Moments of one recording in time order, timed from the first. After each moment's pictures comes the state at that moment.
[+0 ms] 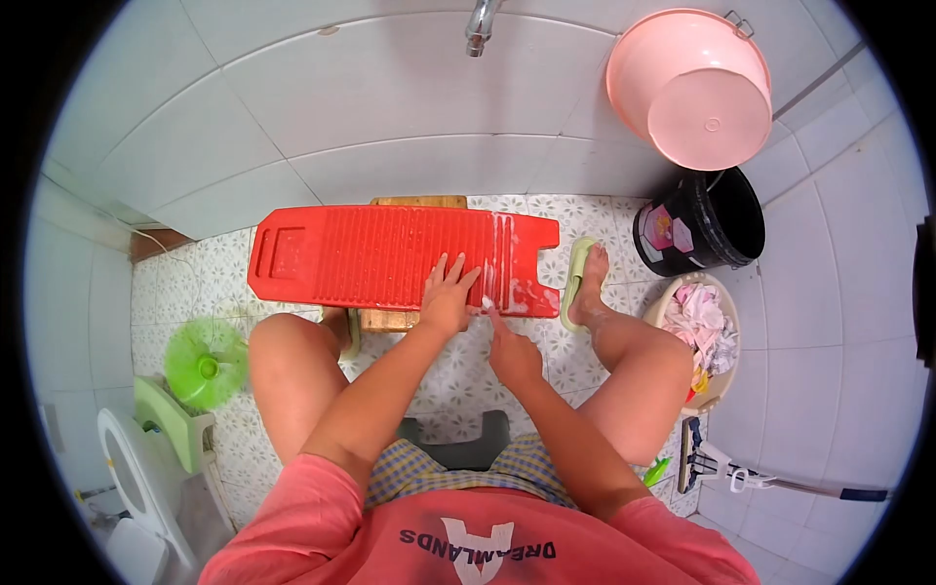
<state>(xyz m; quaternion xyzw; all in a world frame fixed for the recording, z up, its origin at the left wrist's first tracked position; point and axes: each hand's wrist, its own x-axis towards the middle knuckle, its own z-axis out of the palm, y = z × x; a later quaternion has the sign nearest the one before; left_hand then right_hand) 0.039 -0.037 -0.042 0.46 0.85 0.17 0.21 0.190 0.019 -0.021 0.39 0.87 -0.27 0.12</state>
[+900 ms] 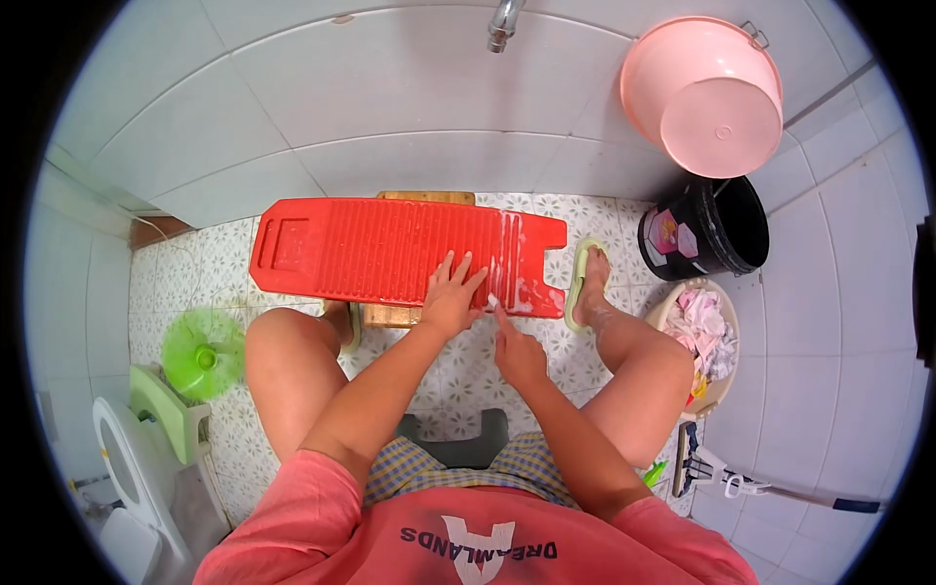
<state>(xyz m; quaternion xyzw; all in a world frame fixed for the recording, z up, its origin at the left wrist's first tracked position) 0.038 -0.045 -0.043 0.49 0.84 0.17 0.18 0.194 0.021 -0.022 0.37 0.88 -0.29 0.09</state>
